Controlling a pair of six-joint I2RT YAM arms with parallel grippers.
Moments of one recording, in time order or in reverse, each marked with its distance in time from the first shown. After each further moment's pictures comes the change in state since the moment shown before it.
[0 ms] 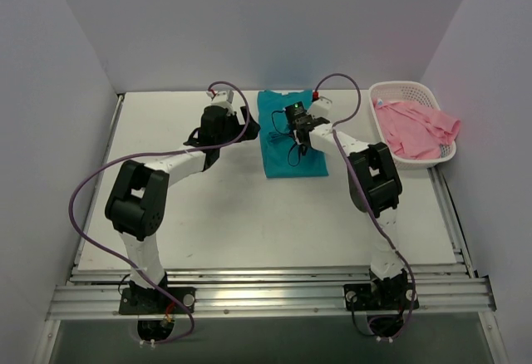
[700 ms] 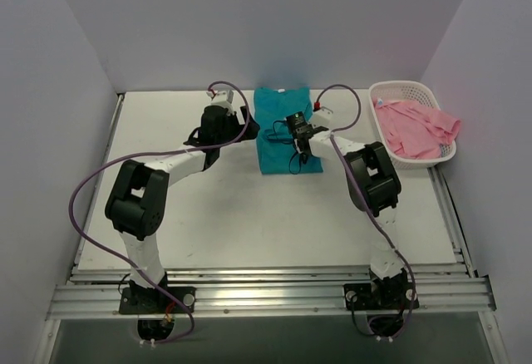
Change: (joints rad) left arm 0.000 0.000 0.000 -0.006 -0.006 0.003; right arm -0.004 0.022 -0.083 0.083 0.003 0.029
